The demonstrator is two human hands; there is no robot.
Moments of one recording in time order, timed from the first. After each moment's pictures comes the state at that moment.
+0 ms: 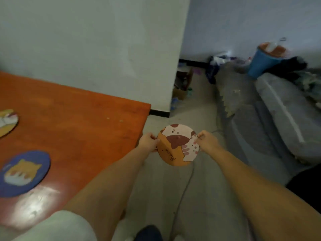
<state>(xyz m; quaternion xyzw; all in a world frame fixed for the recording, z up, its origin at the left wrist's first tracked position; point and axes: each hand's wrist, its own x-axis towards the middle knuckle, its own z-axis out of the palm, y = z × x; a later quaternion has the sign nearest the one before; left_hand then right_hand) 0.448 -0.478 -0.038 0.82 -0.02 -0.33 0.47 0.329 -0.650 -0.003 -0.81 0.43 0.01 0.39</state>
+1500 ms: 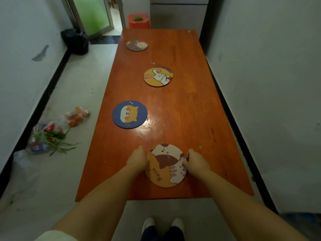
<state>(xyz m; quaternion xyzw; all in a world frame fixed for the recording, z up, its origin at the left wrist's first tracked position) 0.501 -0.326 -0.088 0.81 0.47 -0.16 0.32 0.633 -0.493 -0.091 -0.92 -0.23 0.29 0.13</state>
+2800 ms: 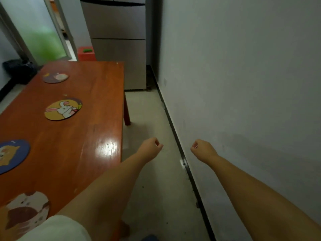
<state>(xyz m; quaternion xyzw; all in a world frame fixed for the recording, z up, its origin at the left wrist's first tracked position) 0.925 -0.592 -0.025 0.87 0.31 -0.03 0.39 1.037 -0.775 0.001 -0.94 -0.19 0.21 0.20</state>
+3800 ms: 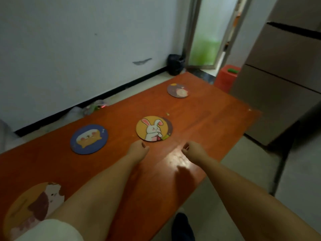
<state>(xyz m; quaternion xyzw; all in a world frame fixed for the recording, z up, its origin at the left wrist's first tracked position) 0.879 -0.239 -0.054 0.53 0.76 0.15 0.34 1.102 -0.239 -0.020 -0.70 -0.64 0.31 0.08</state>
